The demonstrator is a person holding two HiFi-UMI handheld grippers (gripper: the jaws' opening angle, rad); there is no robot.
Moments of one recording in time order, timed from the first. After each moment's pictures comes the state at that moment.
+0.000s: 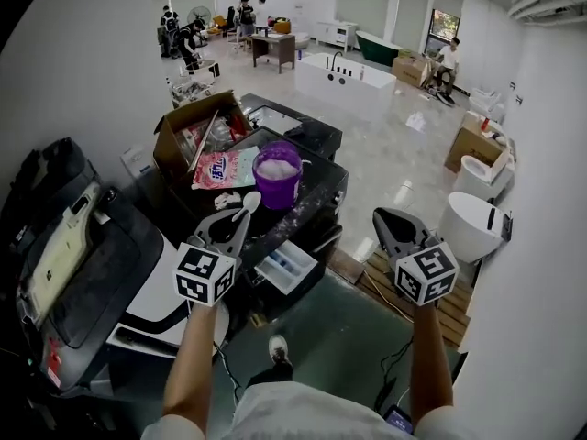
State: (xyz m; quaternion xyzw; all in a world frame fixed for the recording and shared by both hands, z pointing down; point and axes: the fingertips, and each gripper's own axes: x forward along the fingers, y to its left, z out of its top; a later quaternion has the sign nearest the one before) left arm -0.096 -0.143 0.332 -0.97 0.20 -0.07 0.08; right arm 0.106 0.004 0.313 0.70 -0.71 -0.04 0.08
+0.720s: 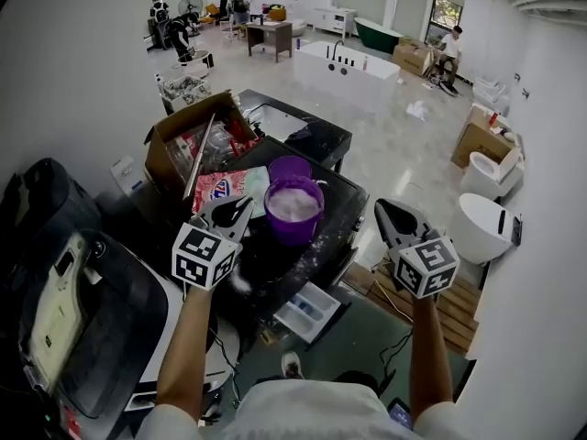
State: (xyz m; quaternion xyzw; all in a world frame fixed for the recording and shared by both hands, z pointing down) left arm -0.023 -0.339 0.334 -0.98 0.15 -0.12 0.09; right arm 0.167 -0.186 0.317 0.72 -0.69 -0.02 0.06
